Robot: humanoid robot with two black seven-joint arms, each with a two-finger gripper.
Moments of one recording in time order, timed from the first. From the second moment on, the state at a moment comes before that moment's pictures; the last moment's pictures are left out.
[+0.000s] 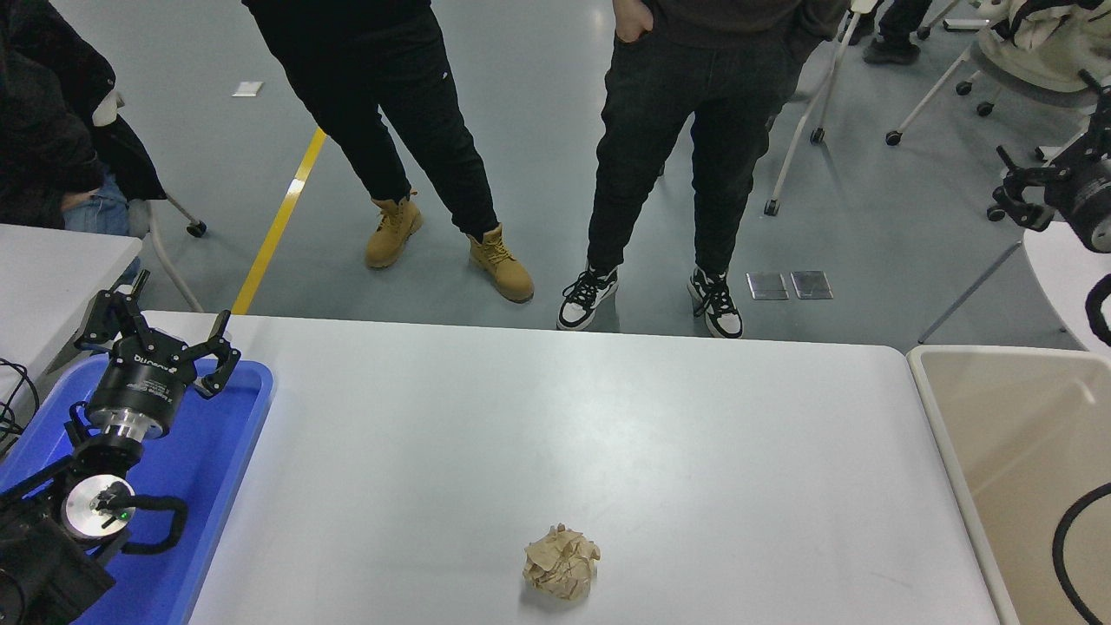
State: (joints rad) left arm -0.55 0.46 -0.62 -0.39 -0.23 -0.70 -0.58; right arm 0.88 -0.54 0.85 0.45 -0.12 0.29 0.24
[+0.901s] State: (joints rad) left arm -0.55 0.46 -0.62 -0.39 -0.23 -0.70 -0.58; right arm 0.56 -0.47 0.86 0.55 -0.13 0.29 0.41
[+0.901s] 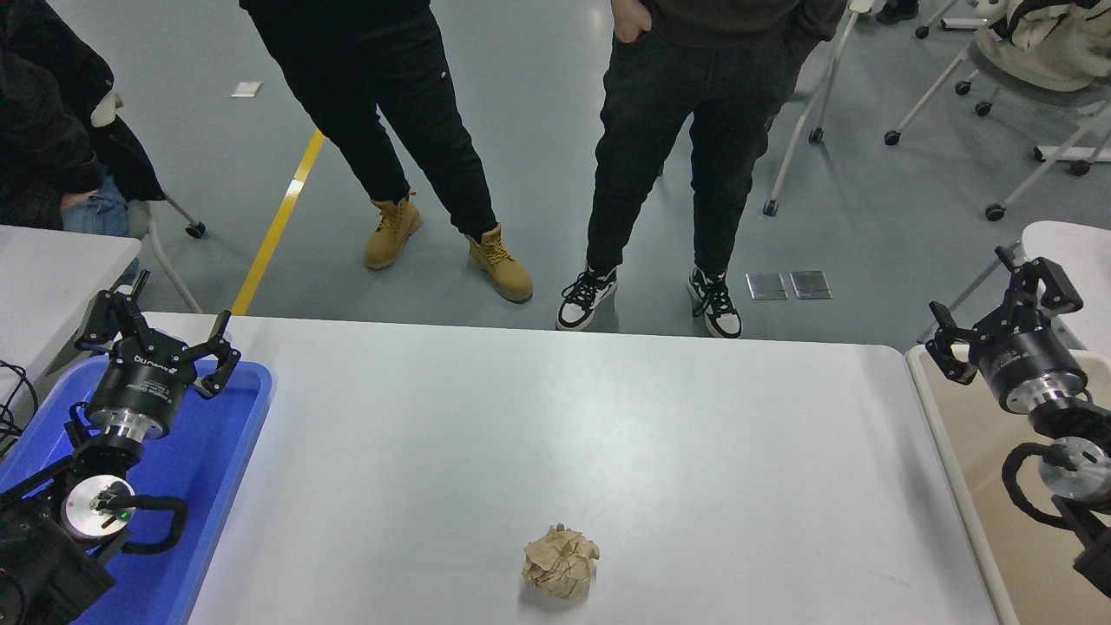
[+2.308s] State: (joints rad) left arm -0.55 0.46 -0.62 -0.39 -0.23 -0.70 -0.58; right arm 1.02 -0.68 0.10 0.57 -0.30 0.30 0.41
